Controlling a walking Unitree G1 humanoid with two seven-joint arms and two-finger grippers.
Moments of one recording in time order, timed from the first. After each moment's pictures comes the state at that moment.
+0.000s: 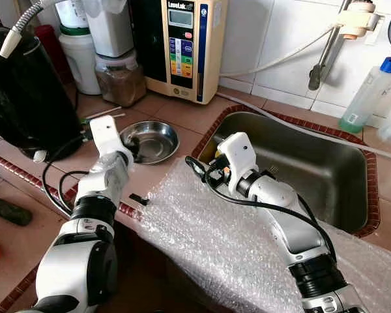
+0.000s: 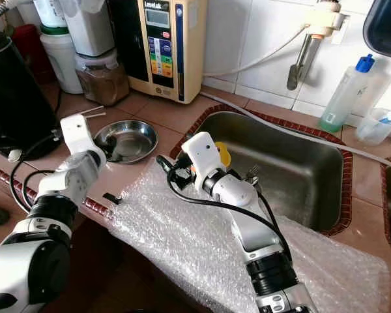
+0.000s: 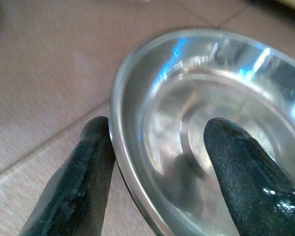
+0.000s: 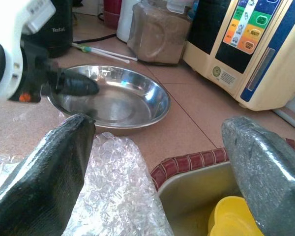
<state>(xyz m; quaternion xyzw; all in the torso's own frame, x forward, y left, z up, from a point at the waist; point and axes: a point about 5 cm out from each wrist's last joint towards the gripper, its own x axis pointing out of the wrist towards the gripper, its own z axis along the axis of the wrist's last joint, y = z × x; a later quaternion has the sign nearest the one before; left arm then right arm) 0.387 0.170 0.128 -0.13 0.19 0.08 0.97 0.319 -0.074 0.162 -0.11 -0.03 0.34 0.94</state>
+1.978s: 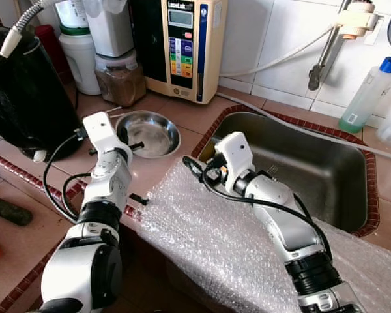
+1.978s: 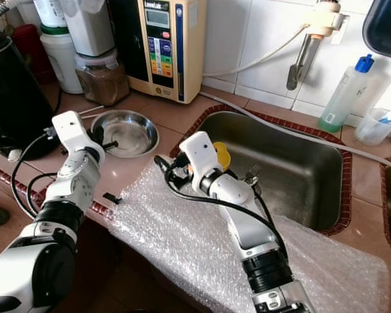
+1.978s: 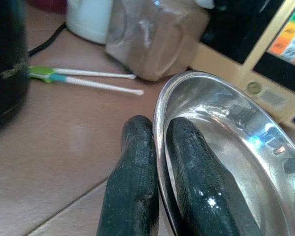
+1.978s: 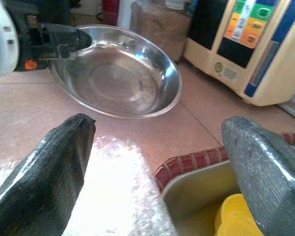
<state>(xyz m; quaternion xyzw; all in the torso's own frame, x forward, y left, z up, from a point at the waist) 0.390 0.169 0.152 -0.16 0.03 0.09 0.98 0.323 -0.073 0.160 -0.09 -0.02 0.33 0.94</state>
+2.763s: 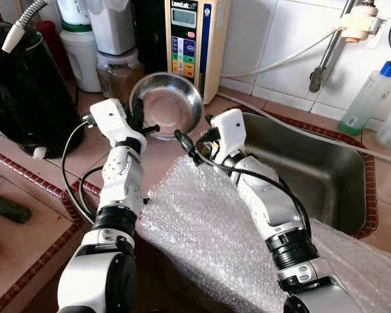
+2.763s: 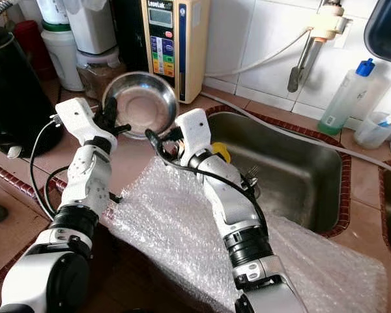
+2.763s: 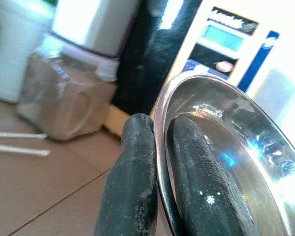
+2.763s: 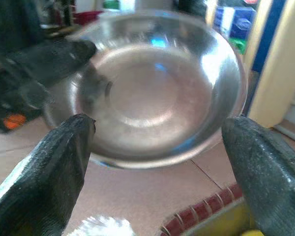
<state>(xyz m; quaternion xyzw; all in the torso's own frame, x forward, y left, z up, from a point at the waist) 0.384 0.132 0.183 -0.18 -0.13 -0.04 0.97 0.350 -0.054 0.181 0.00 -0.05 0.29 0.95</state>
